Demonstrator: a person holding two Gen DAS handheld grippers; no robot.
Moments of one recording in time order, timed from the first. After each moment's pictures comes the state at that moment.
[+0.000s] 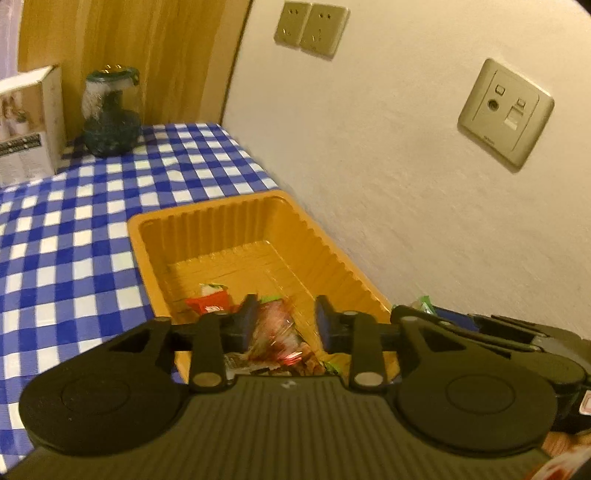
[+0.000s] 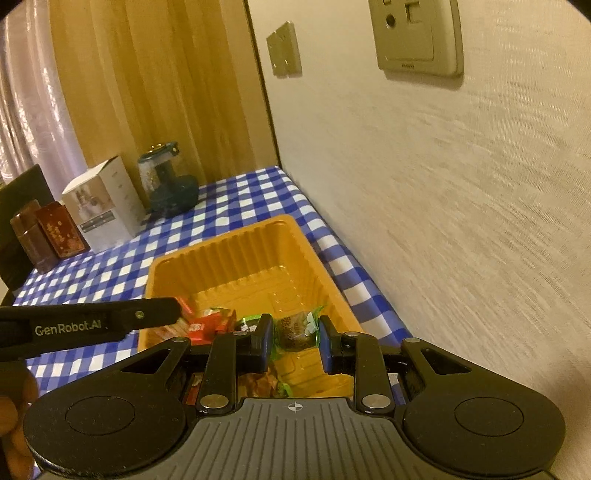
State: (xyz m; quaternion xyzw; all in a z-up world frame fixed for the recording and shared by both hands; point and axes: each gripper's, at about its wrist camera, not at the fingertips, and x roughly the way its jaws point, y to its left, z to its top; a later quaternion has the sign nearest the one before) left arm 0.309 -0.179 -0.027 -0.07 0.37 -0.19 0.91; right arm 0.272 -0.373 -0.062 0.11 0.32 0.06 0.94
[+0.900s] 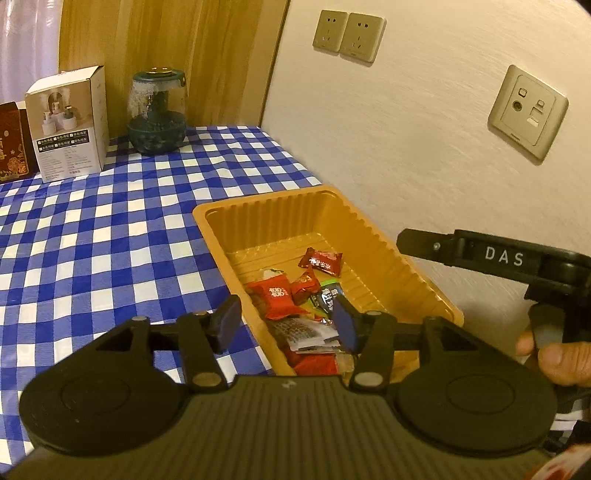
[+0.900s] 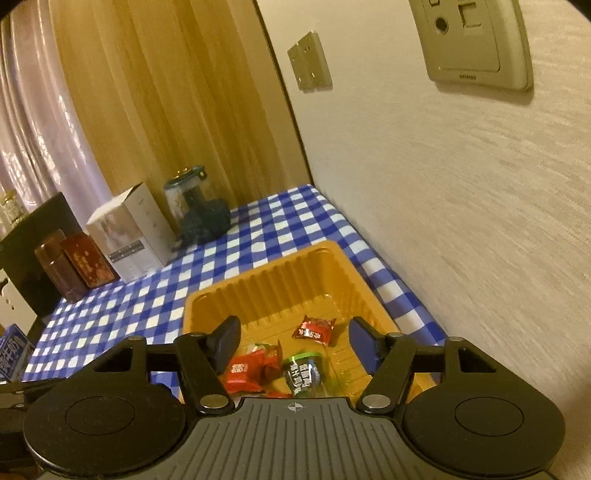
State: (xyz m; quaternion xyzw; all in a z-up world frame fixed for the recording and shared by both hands) left arm 0.283 -0.134 -0.030 -0.06 0.36 -0.15 0.92; right arm 0.300 -0.356 -0.053 0.16 0.29 0.10 0.94
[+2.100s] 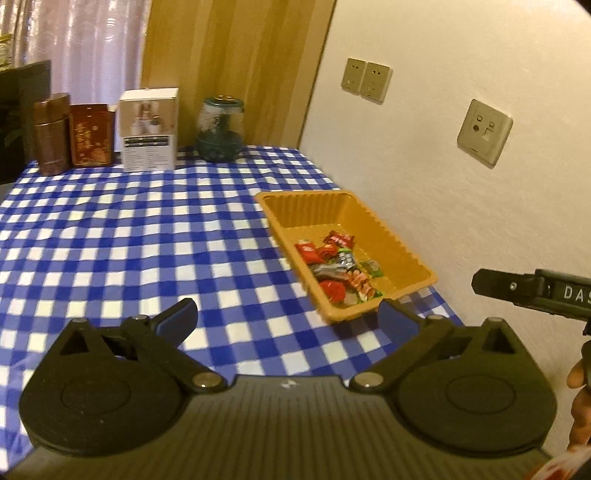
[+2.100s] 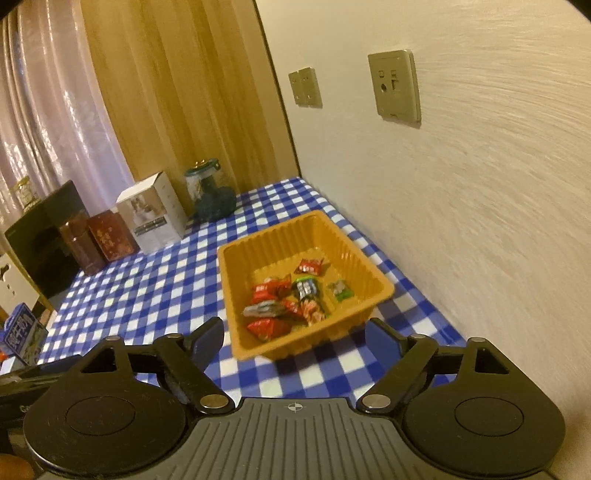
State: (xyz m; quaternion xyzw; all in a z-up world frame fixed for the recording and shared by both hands) left arm 0.120 -0.077 0.008 -0.07 0.32 -0.09 0.94; right arm 0.123 -0.338 -0.007 0.14 0.30 0.06 0.94
